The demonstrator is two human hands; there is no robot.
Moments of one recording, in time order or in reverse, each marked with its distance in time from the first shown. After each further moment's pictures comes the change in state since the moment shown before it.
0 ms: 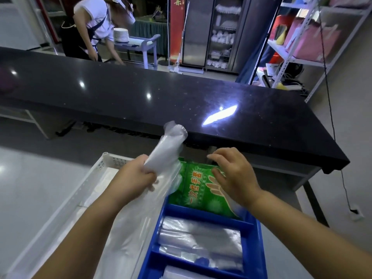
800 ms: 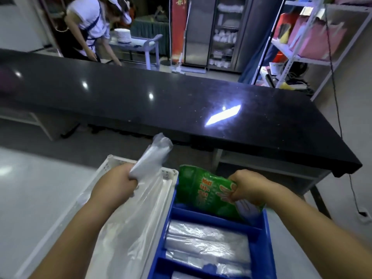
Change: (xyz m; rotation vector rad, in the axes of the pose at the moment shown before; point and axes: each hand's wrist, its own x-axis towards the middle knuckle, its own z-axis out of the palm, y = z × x) left_hand 0.012 -0.043 -0.032 0.315 0.091 -0.055; right_hand 0.012 0.029 0.005 0.024 -1.118 0.464
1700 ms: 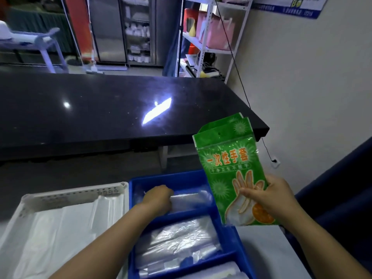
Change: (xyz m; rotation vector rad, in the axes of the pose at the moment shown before) left_hand 0.043 0.089 0.178 0.448 -0.549 0.588; right_hand -0.159 0.022 0.051 0.956 0.789 0.480
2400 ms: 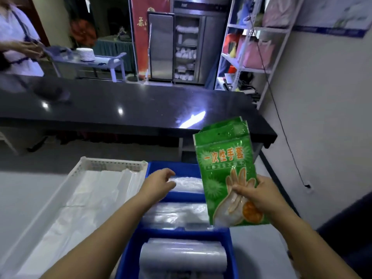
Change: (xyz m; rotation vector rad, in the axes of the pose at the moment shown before) left_hand -0.102 0.047 -0.012 -0.520 0.462 -0.229; right_hand -0.030 0.015 -0.026 0.226 -0.191 -0.085
